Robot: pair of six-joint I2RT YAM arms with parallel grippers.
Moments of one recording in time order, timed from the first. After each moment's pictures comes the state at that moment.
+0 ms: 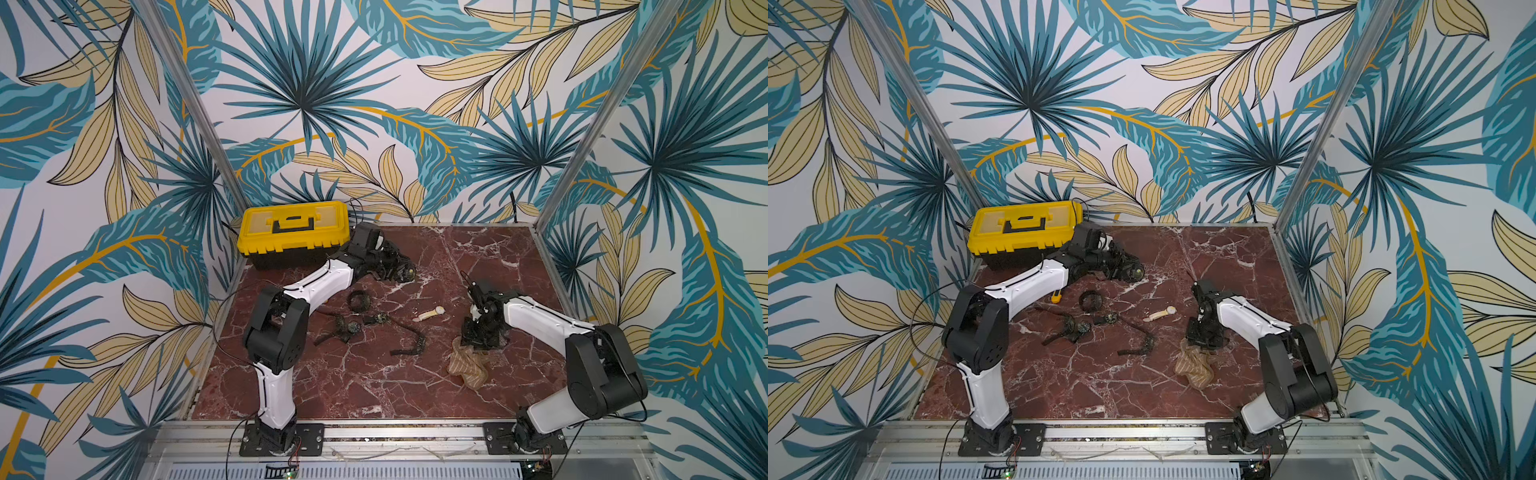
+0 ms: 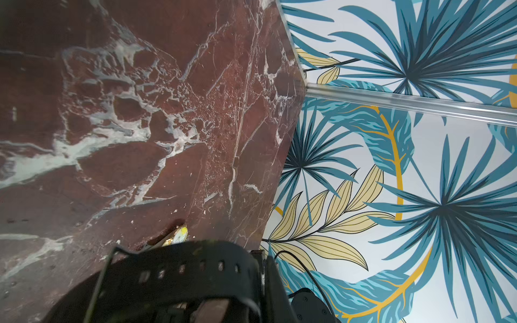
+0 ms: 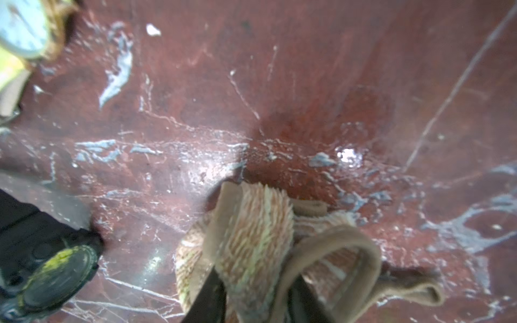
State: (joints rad) left arm -0.46 1.91 1.45 -0.11 0.56 -1.32; right arm 0.29 1.51 0.88 -0.81 -0.13 0.55
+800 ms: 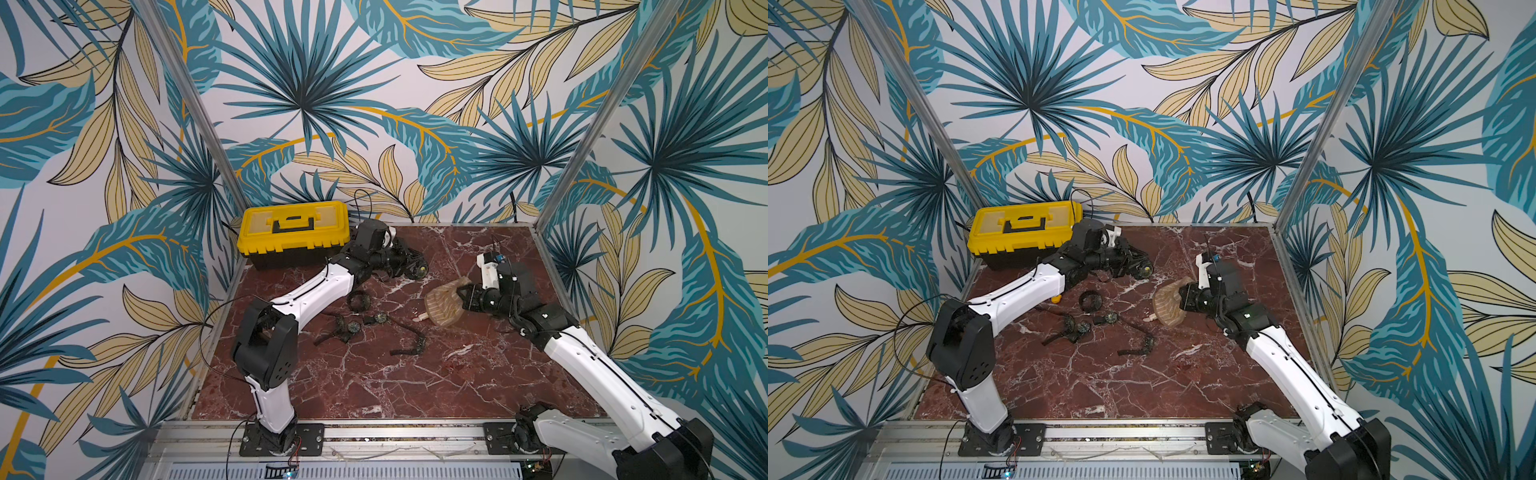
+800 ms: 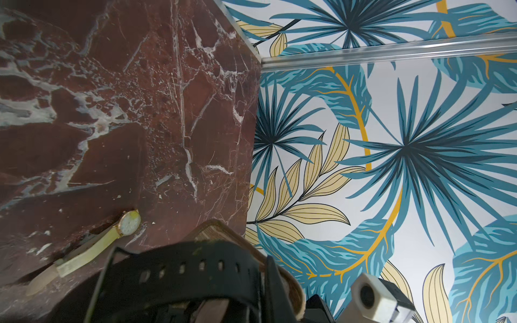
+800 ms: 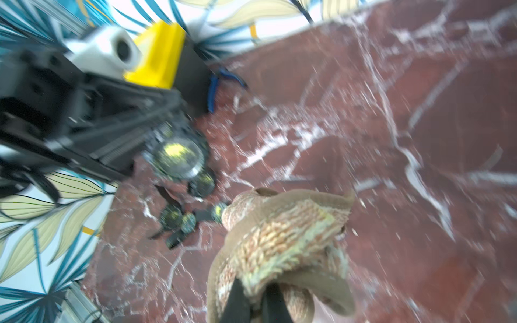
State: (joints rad) left arm -0.55 1.78 1.44 -0.07 0.53 -1.27; right arm 0.37 1.10 0.94 -0.37 -0.16 0.50
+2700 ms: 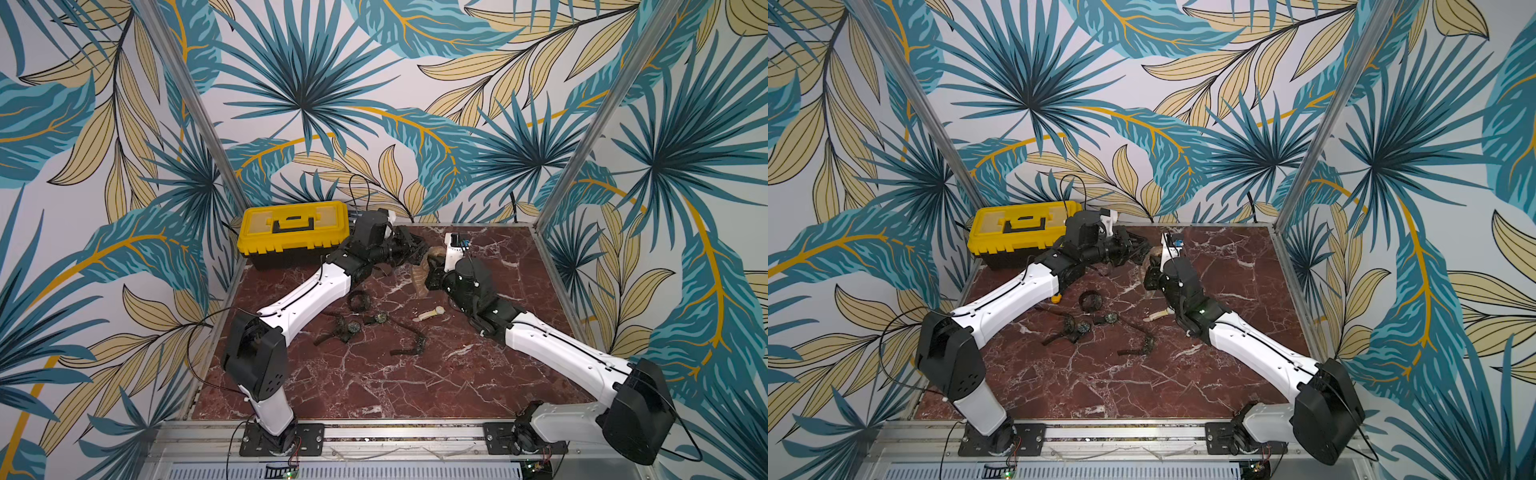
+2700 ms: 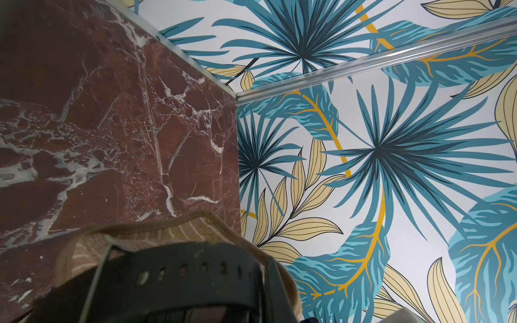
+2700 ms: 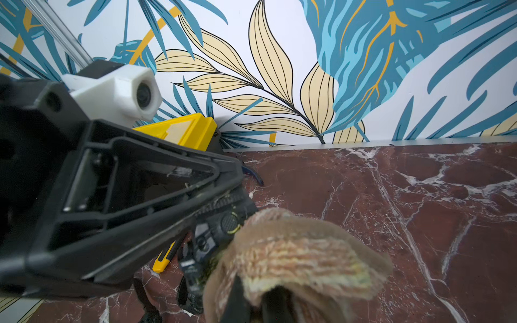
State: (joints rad) left arm -0.58 1.72 1.50 -0.07 0.41 -1.20; right arm 0.64 1.33 0.97 0.10 0.28 0.39
